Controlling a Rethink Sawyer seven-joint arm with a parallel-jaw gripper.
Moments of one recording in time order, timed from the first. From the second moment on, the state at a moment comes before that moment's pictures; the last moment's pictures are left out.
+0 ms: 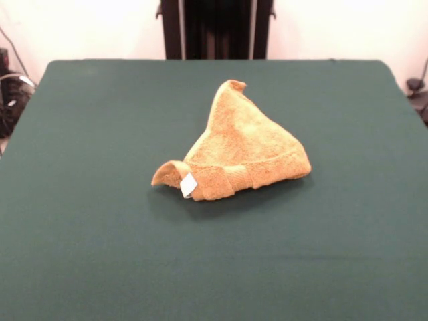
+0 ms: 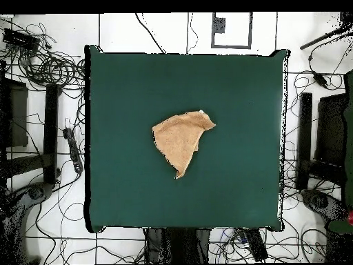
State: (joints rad) arm -1.40 -0.95 0.47 1.74 -0.44 0.68 1.57
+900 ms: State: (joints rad) arm -1.49 -0.95 0.66 1.89 -0.53 0.68 1.50
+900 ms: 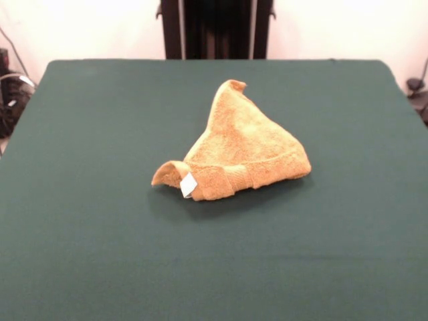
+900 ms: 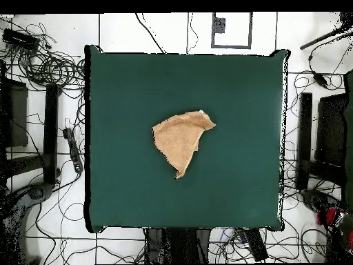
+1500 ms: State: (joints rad) arm -1.43 -0.95 0.67 1.92 -0.60 0.68 1.50
